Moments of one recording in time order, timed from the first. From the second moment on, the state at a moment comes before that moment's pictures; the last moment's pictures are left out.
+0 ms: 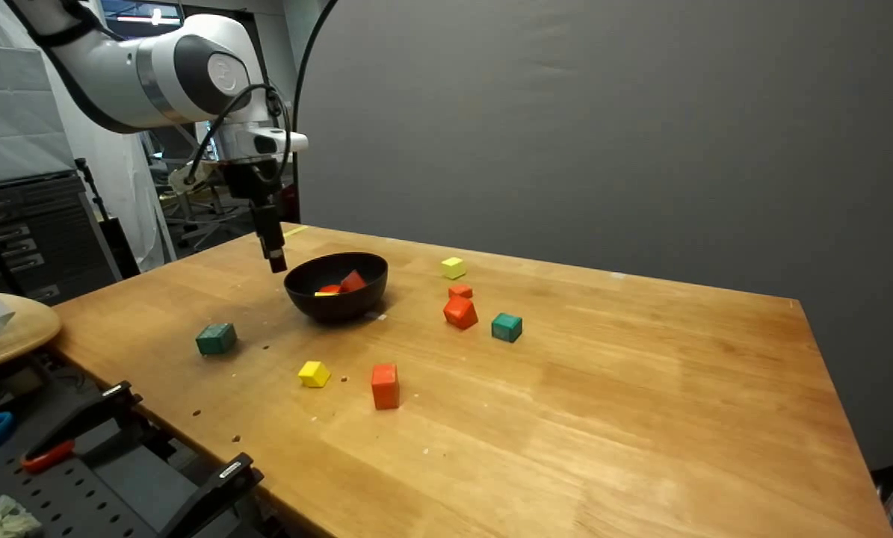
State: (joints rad) arm 0.25 0.23 0.09 -2.38 -0.14 2.55 0.90
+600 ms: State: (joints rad) arm 0.25 0.27 0.12 -2.50 0.01 2.71 0.92
